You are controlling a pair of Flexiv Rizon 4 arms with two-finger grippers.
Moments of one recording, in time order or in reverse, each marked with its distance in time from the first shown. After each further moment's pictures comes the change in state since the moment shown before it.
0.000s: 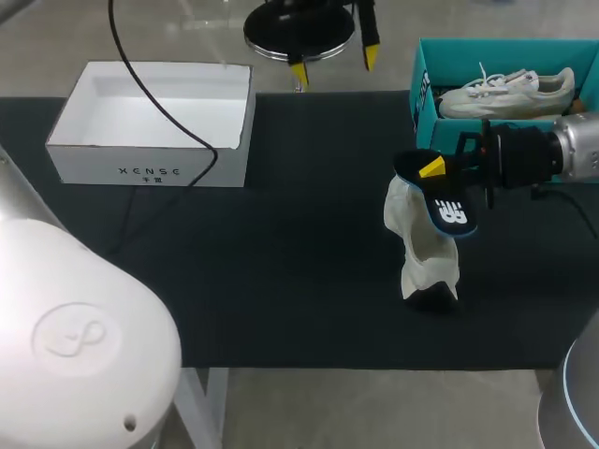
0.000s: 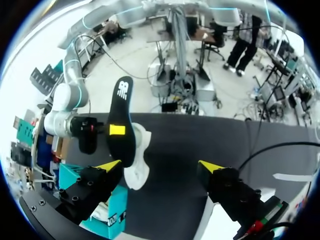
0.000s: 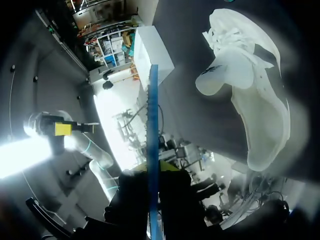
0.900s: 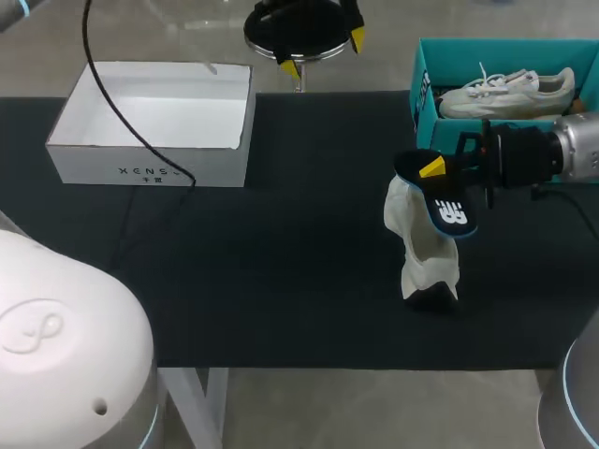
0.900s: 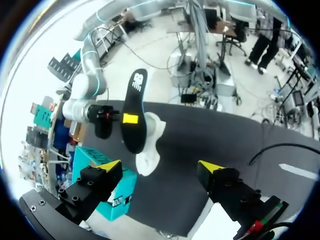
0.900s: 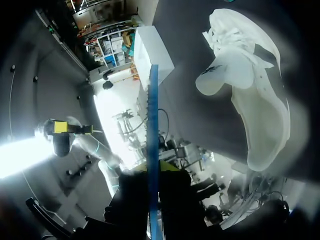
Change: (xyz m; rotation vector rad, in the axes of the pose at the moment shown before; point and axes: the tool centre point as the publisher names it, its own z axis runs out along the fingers) left arm 0.012 0.001 -0.019 -0.110 -0.211 -0.085; right arm 0.000 0.000 0.000 0.000 0.000 0.000
